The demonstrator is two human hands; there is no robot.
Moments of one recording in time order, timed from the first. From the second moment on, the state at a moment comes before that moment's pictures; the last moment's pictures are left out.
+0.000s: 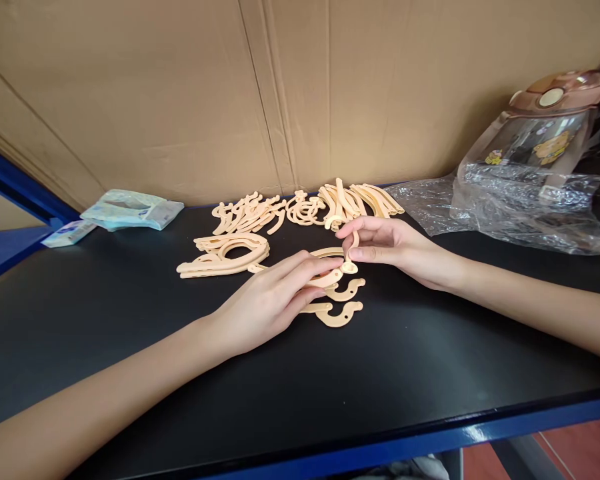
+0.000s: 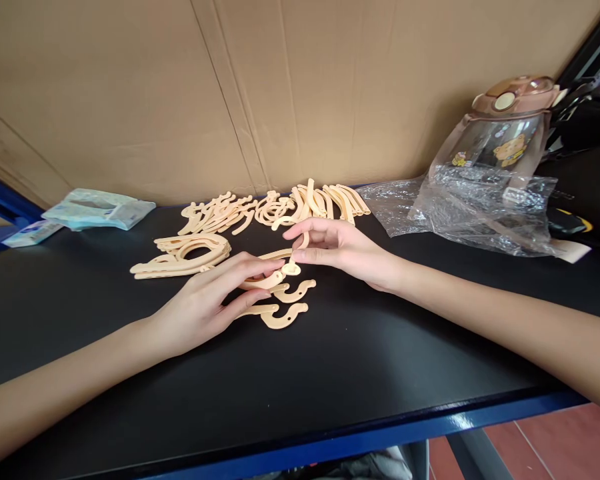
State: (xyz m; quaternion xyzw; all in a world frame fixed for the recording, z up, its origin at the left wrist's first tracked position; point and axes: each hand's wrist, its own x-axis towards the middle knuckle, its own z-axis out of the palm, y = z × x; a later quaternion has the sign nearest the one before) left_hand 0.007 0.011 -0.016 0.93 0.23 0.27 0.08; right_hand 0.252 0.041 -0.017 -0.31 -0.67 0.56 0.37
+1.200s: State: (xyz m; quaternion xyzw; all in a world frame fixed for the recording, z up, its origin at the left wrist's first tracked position) left_hand 0.007 0.012 -0.017 0.93 0.28 0.23 0.10; right_hand 0.251 0.039 -0.013 -0.35 -0.69 0.51 0.37
